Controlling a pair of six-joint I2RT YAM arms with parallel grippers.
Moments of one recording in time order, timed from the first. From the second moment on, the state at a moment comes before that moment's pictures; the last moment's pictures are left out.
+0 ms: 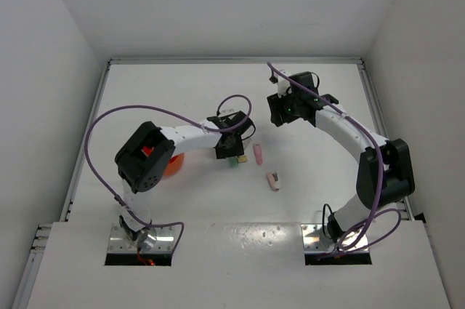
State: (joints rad) left arm -0.79 1.90 1.28 -0.56 -0.27 -0.93; right arm 0.33 1.60 1.14 -0.39 -0.14 -0.11
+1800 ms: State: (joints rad) left arm -0.45 1.45 1.10 -0.59 -1.24 -0.86; right arm 0.32 1.60 1.14 -0.38 -0.18 -0.08
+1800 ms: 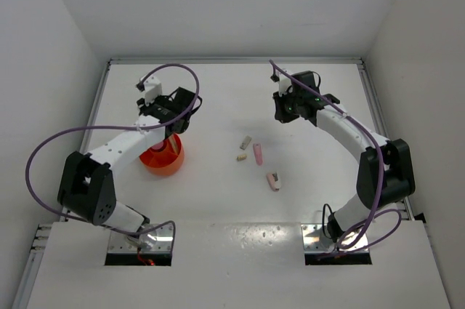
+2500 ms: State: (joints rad) left arm -0.42 1.59 1.10 -0.63 -1.27 -0.99; right arm 0.32 1.60 1.14 -0.38 -0.19 -0.08
